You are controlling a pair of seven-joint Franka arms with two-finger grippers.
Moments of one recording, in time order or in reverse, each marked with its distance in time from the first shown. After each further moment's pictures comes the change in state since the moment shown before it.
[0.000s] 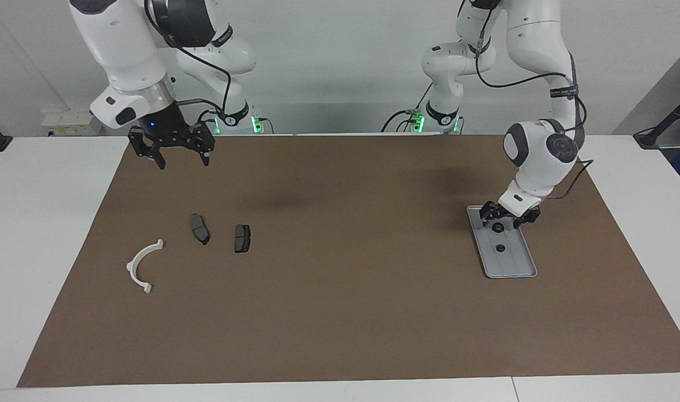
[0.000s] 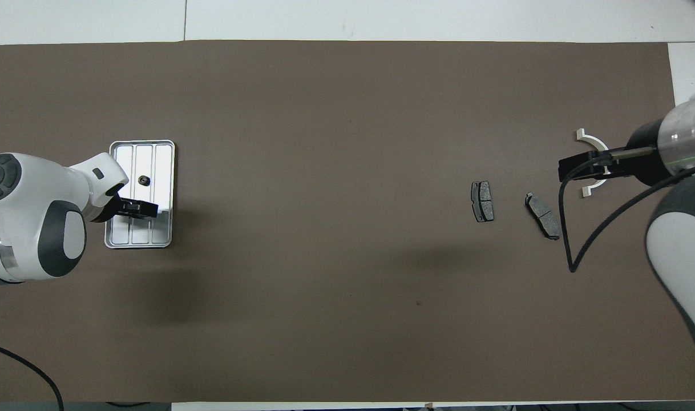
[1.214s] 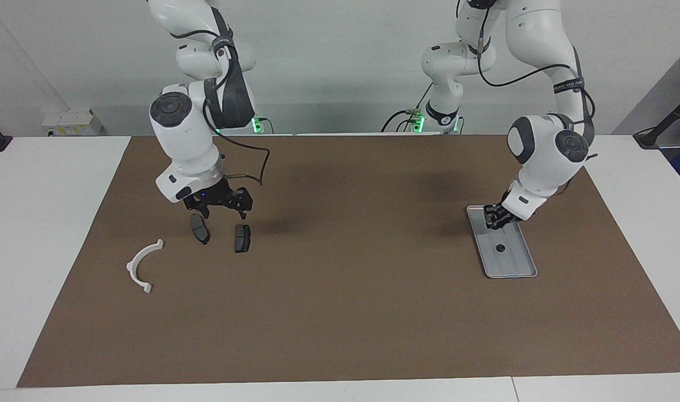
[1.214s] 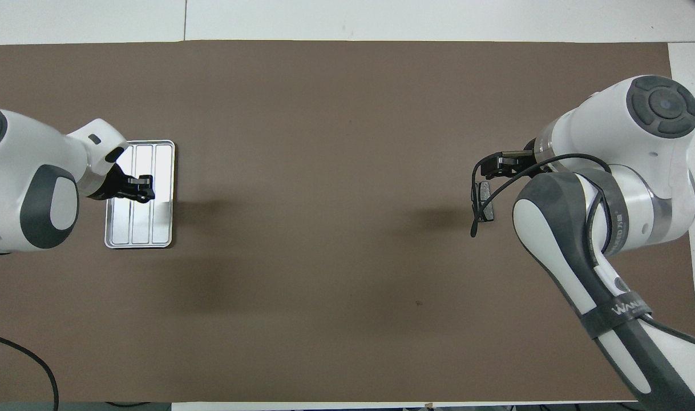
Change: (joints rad) left arm -0.111 -0.006 -0.024 0.290 -0.061 -0.326 -0.313; right arm 0.062 0.168 0.000 -0.136 0.000 0.267 0.170
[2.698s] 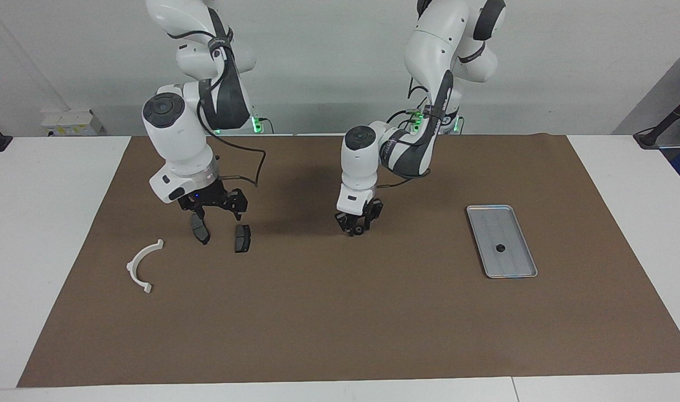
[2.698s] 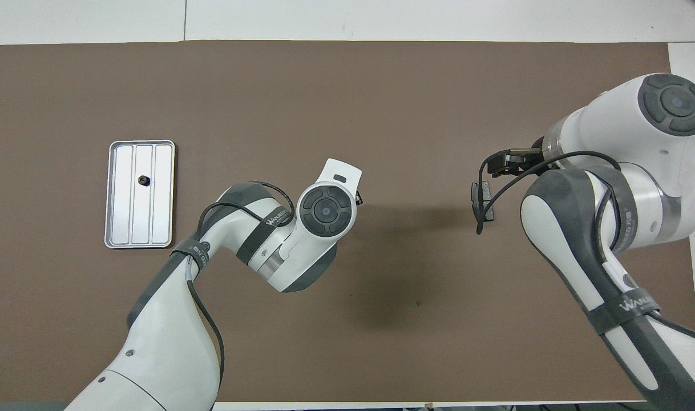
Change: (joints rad) left arm -0.602 0.244 0.014 0.037 0.235 0.310 -1.020; right arm -0.015 0.000 -0.004 0.000 0.000 0.001 0.002
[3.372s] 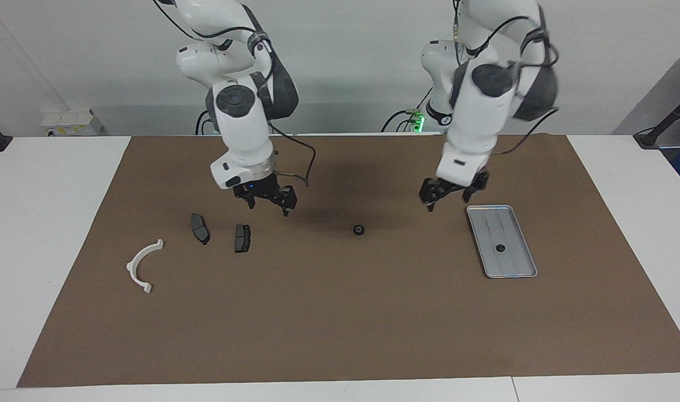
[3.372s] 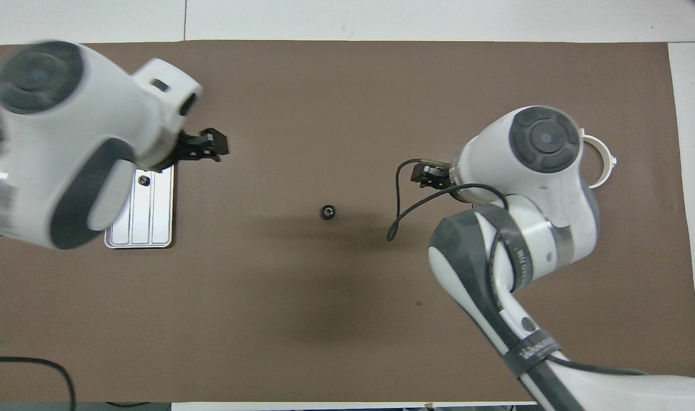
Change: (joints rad) left arm 0.428 -0.309 0.014 0.291 -0.160 -0.637 0.804; right arm 0.269 0.033 0.008 0.000 0.000 0.066 0.533
